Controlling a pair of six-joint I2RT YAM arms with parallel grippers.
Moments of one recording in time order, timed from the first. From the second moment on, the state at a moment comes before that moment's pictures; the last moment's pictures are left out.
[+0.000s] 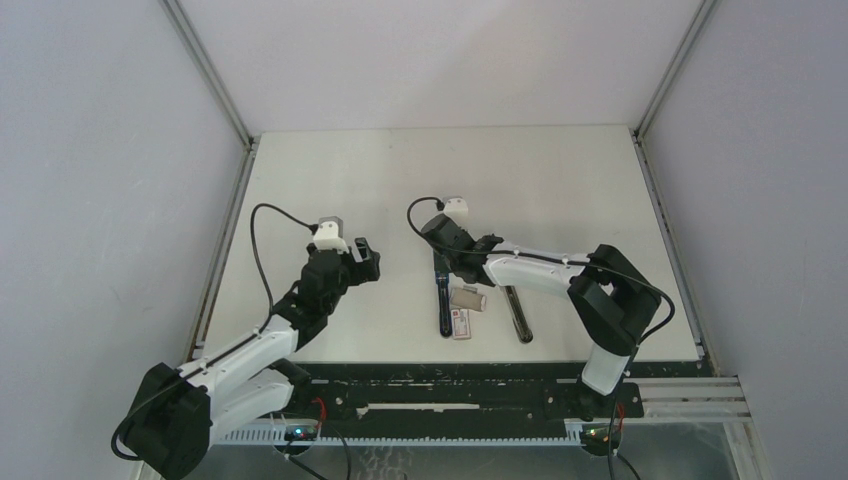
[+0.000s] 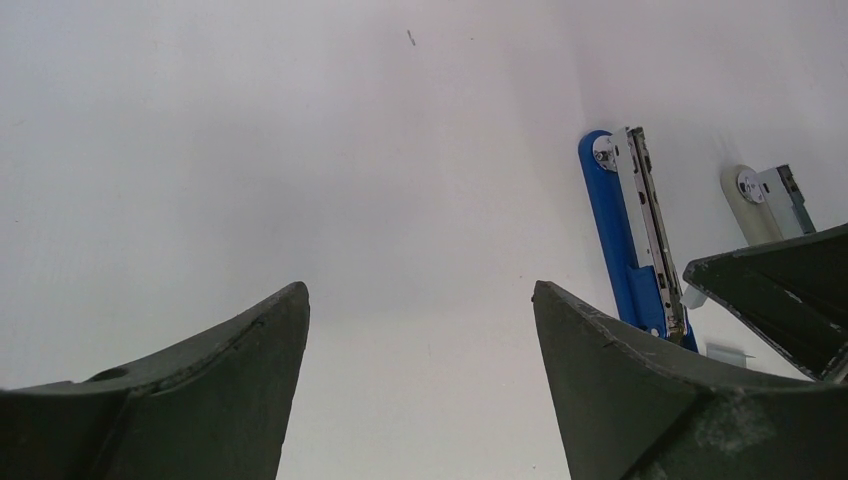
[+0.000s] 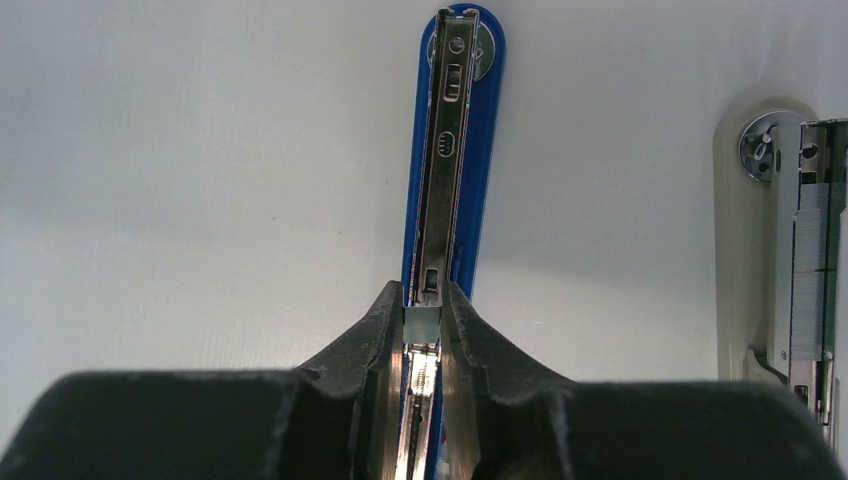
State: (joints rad) left arm -0.53 0.96 0.36 0.21 -0.31 -0.44; right arm 0.88 1.75 1.11 -0.25 0.39 0.63
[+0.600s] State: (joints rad) left arm -0.53 0.96 0.36 0.21 -0.31 -0.44; right arm 0.88 1.81 1.16 -0.26 0.42 0.63
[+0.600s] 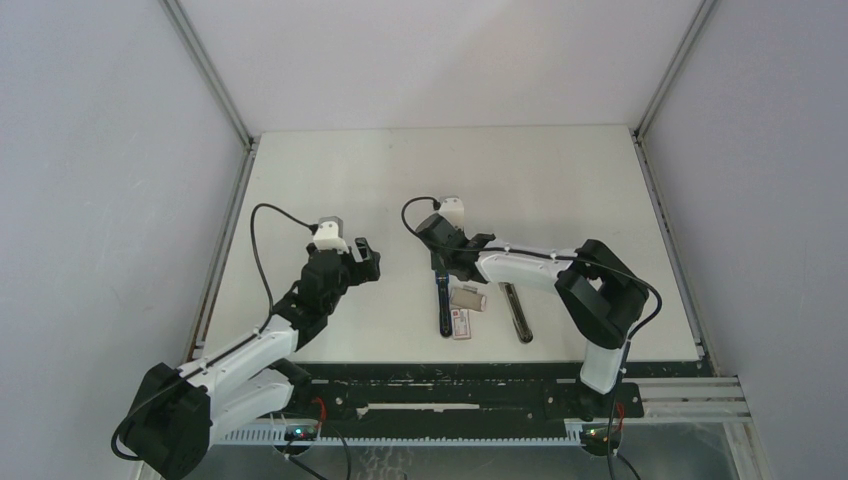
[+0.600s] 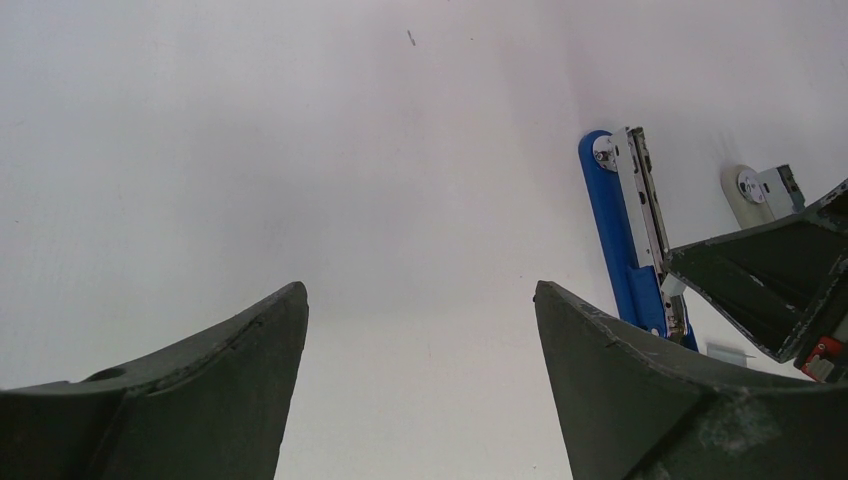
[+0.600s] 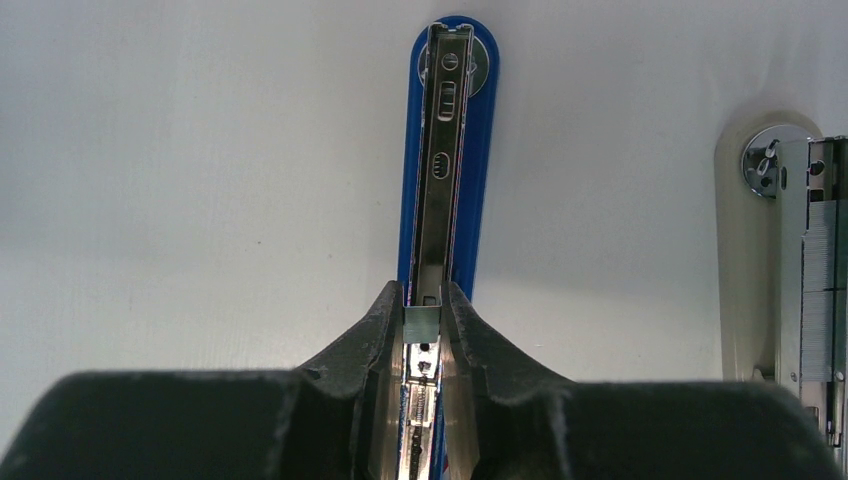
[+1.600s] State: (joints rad) left arm -0.53 0.96 0.36 0.21 -0.31 -0.43; right arm 0.88 1.82 1.19 -0.30 0.47 0.62
